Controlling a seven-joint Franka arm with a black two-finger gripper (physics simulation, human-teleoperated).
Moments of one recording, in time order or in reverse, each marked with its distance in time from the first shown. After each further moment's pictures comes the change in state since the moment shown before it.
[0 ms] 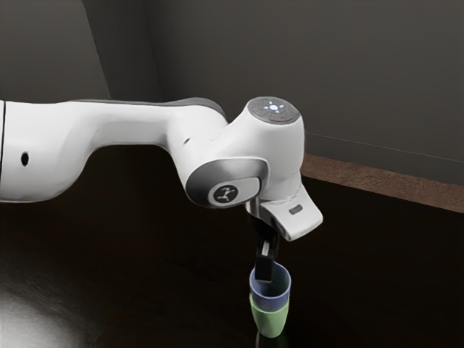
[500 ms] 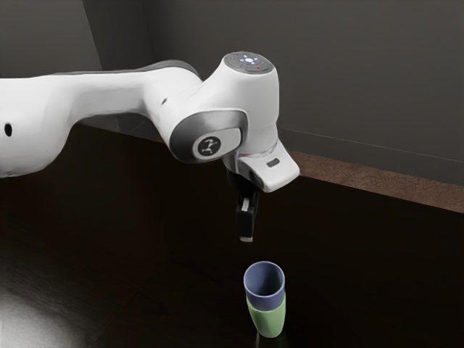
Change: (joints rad) arm 0.085 -0.028 0.035 0.077 0.001 -0.094 0.085
